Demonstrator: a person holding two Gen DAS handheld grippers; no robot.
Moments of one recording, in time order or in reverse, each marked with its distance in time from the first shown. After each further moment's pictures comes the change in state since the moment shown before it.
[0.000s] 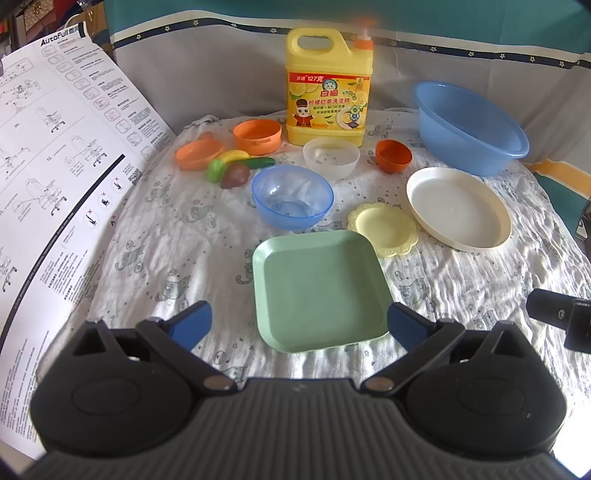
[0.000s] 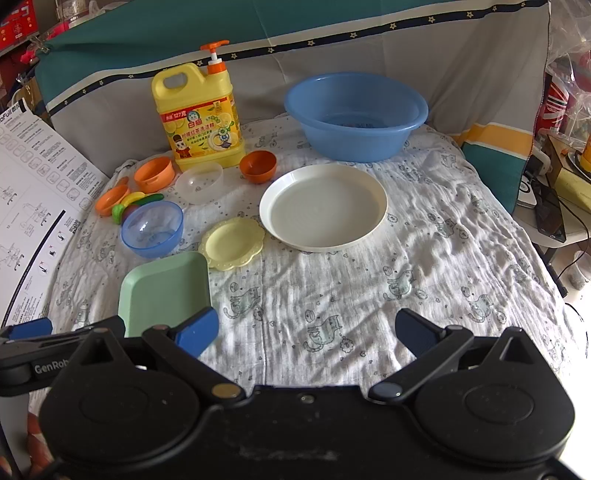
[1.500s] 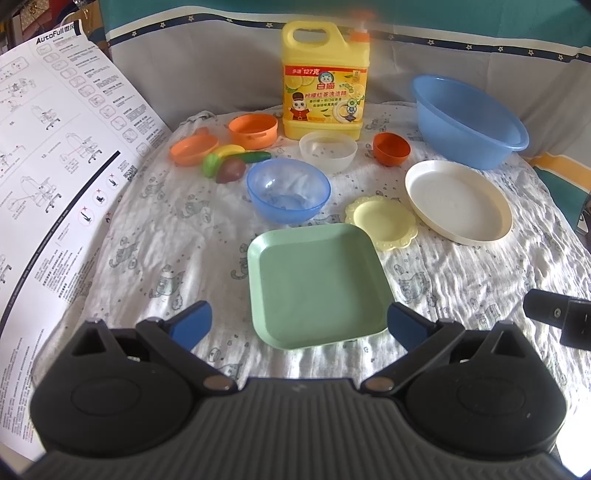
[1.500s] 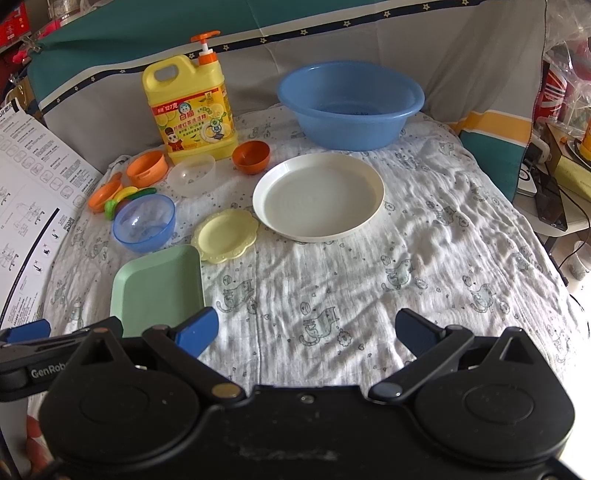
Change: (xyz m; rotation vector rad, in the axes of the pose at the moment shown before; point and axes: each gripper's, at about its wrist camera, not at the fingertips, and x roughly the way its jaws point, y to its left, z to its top) left arm 0.007 -0.001 -0.006 0.014 0.006 -0.006; right arm 0.012 -0.004 -0.001 0.013 0.031 -0.002
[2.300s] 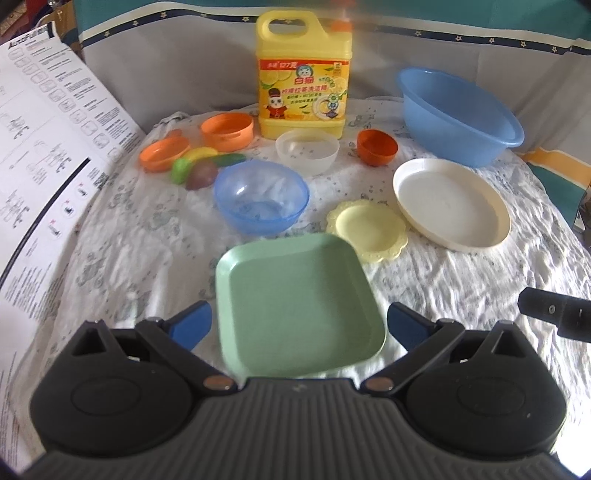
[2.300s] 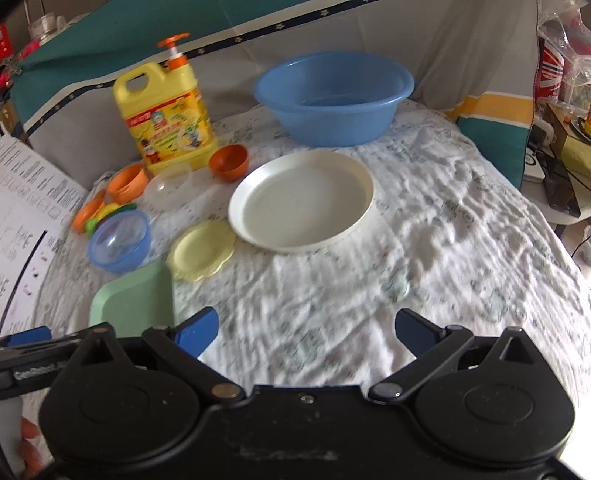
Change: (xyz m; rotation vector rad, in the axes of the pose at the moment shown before) left arm 0.042 -0.018 0.019 0.035 0.005 -0.046; right arm 0.046 -0.030 0.011 0.069 -0.016 0.016
